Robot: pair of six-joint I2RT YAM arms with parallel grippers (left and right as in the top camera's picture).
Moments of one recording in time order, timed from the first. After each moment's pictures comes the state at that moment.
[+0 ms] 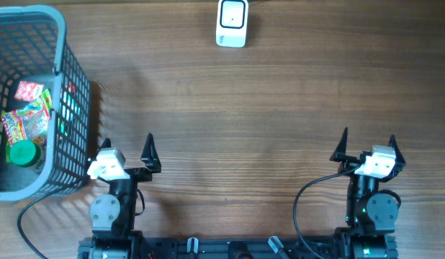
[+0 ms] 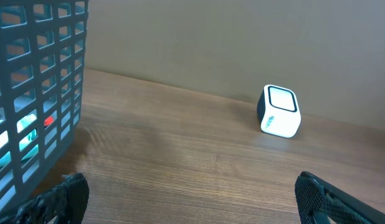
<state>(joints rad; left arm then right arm) -0.04 0.01 0.02 -0.07 -0.06 -0.23 0.00 0.02 0.01 0.02 0.23 -0.13</state>
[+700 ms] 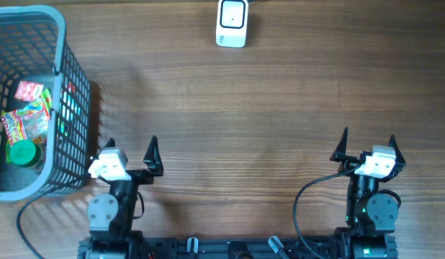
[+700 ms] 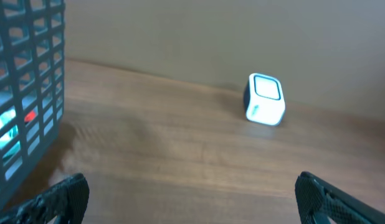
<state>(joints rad) -0.04 0.02 0.10 -0.19 0.01 -0.23 0.00 0.02 0.01 0.02 0.23 -0.13</state>
